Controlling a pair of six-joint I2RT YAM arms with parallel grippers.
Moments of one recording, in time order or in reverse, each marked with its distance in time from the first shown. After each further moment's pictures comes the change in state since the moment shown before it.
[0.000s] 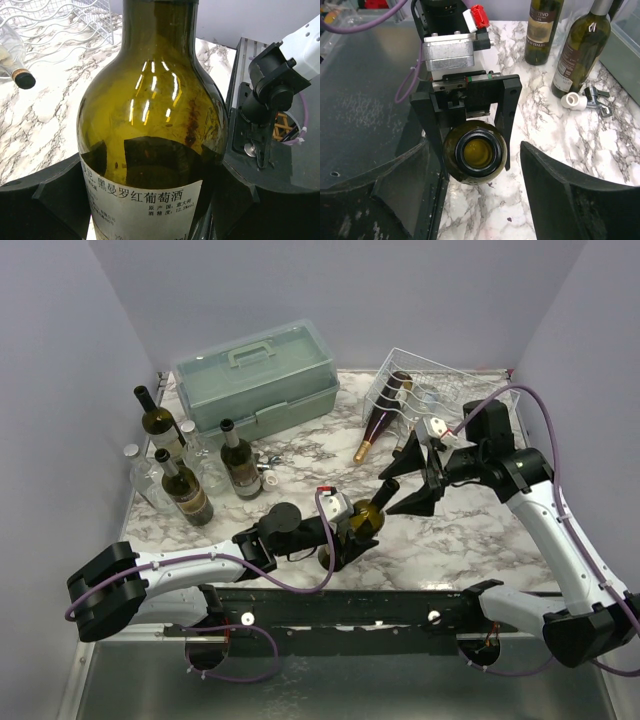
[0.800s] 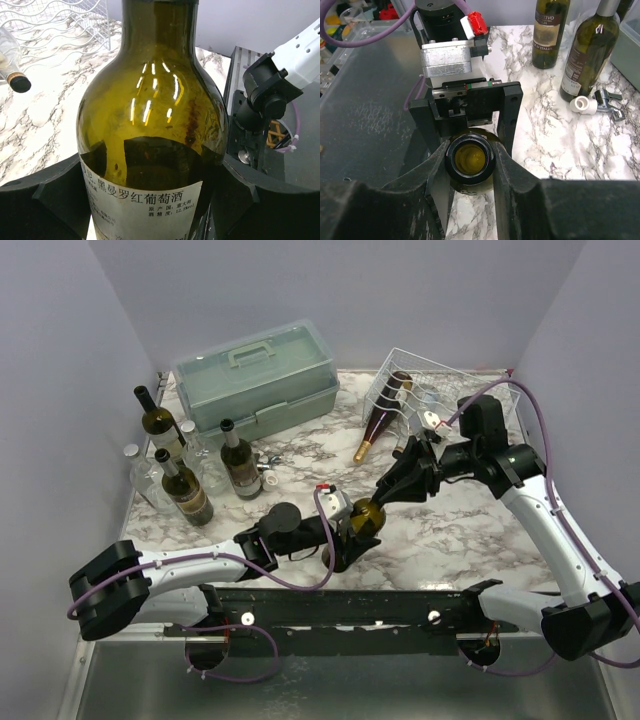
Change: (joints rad) left arm 0.000 0.016 0.000 0.041 0.001 -0.032; right arm 0.023 0.042 0.000 0.087 -0.028 0.110
